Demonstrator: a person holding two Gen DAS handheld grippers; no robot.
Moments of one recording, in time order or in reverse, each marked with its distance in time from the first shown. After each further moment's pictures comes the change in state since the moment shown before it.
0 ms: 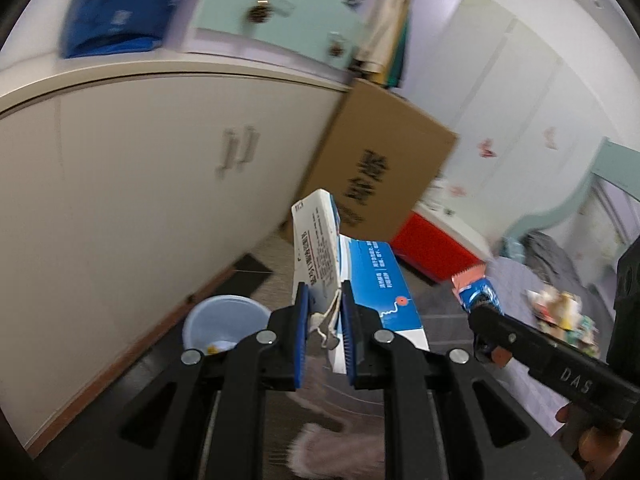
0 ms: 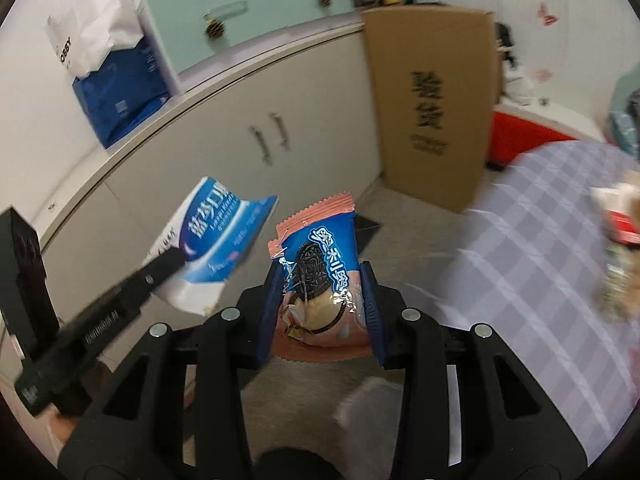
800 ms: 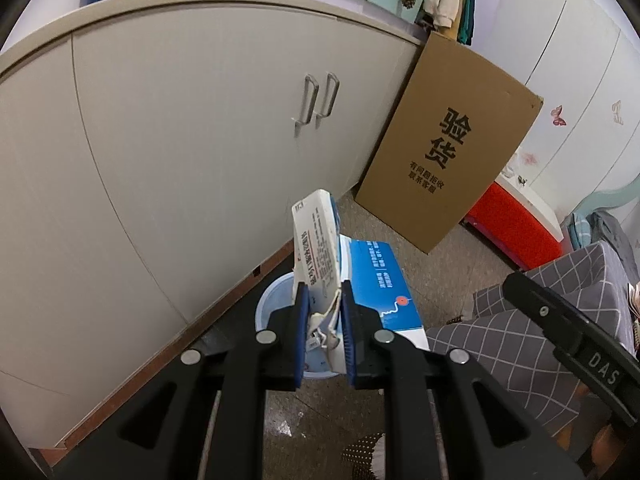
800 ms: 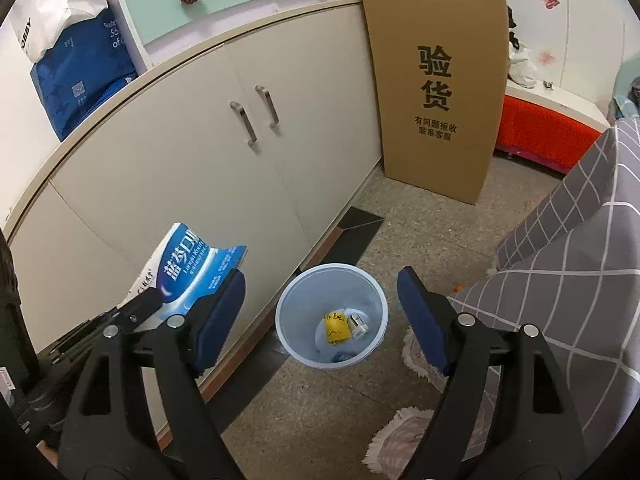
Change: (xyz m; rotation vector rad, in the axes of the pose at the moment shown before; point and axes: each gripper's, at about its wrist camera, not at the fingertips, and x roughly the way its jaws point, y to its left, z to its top) left arm 0.077 0.070 0.007 0.005 0.159 0.209; right arm 0.108 0.019 -0.001 0.042 0.012 -0.074
